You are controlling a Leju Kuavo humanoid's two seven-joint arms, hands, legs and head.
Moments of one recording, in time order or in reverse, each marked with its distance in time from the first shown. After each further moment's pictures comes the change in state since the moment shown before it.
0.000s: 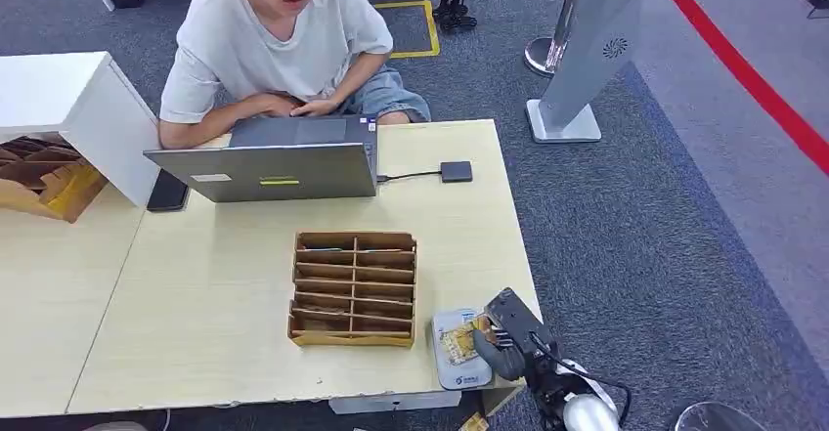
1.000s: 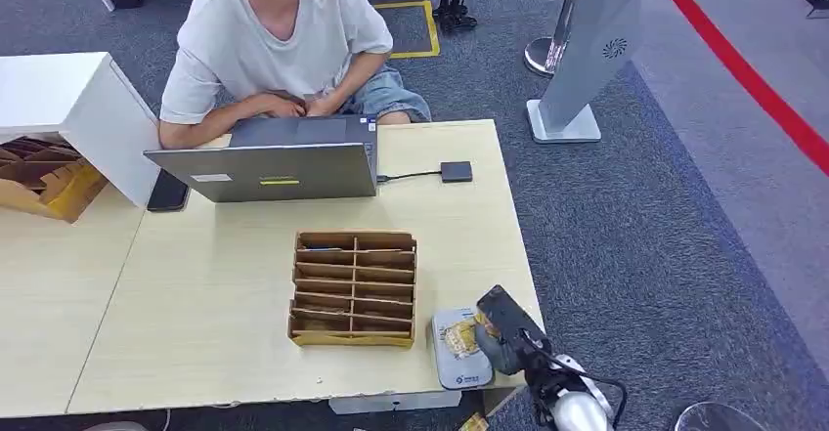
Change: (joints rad) left arm 0.000 0.000 0.000 0.000 0.000 0.003 0.008; right arm -0.018 0.016 0.010 0.006 0.161 -0.065 0.054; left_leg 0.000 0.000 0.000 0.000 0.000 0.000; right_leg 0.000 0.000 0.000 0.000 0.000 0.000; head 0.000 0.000
